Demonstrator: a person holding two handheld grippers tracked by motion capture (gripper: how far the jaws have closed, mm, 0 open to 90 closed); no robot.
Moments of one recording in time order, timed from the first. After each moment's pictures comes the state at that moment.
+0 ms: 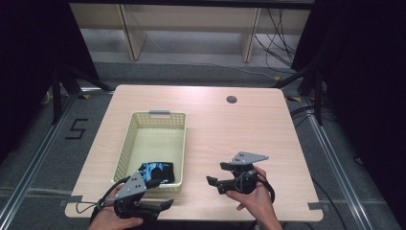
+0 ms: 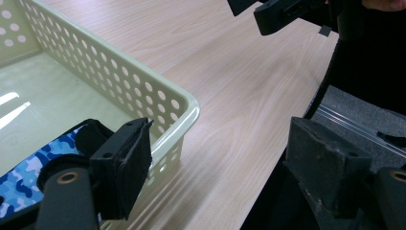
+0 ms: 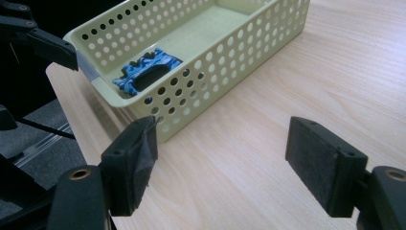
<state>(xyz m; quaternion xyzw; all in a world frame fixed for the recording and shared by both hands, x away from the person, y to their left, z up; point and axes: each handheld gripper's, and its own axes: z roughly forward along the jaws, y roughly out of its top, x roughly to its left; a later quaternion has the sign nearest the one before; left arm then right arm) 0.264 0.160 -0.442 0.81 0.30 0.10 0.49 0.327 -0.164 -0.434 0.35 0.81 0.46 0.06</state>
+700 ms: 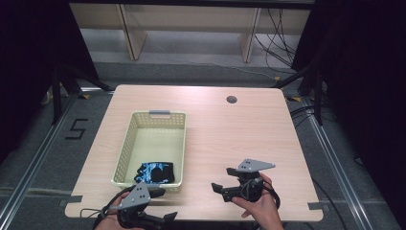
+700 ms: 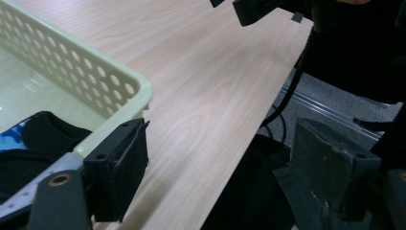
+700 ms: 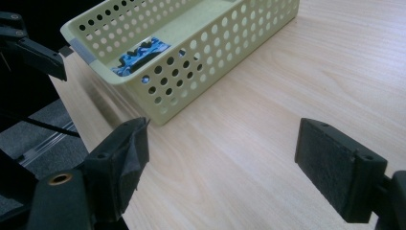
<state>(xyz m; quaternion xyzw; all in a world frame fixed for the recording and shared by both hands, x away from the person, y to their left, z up) 0.249 0.150 -0.451 0.82 0.27 0.07 0.49 0.311 -0.178 -0.446 0.37 0.80 0.46 0.05</state>
